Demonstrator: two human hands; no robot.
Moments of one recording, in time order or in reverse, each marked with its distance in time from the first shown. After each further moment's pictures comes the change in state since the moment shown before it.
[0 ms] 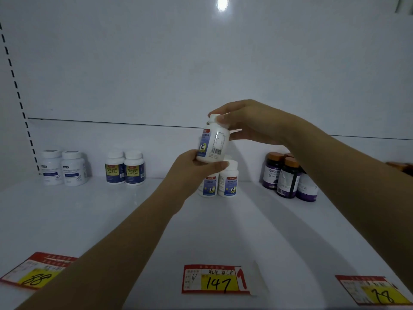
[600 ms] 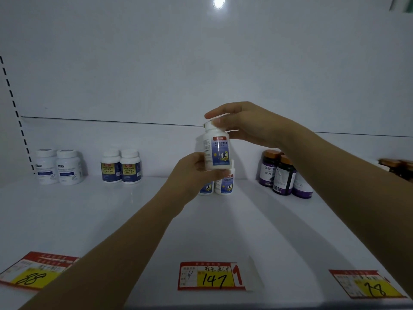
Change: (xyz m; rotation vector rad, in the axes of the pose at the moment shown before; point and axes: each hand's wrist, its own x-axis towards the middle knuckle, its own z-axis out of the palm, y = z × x) left_hand -0.006 -0.003 0.009 0.049 -0.058 -0.025; right_hand -0.003 0.009 0.003 -0.015 0.034 -0.031
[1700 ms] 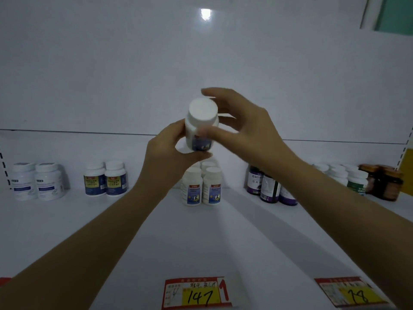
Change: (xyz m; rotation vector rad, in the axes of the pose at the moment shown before) left_hand 0.019 0.031 -0.016 0.302 0.319 0.583; right_hand -0.053 -0.016 0.023 -0.321 0.400 -0.557
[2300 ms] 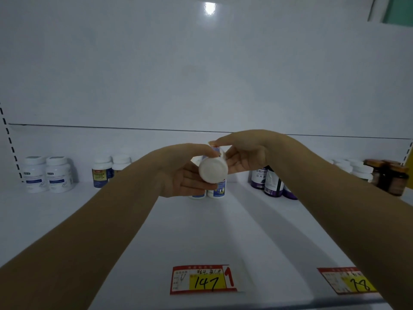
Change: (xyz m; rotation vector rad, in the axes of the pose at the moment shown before) left_hand -0.001 0.031 -0.016 -0.386 -0.548 -1.143; right_hand 0.019 0.048 0.008 0.400 -0.366 1.220
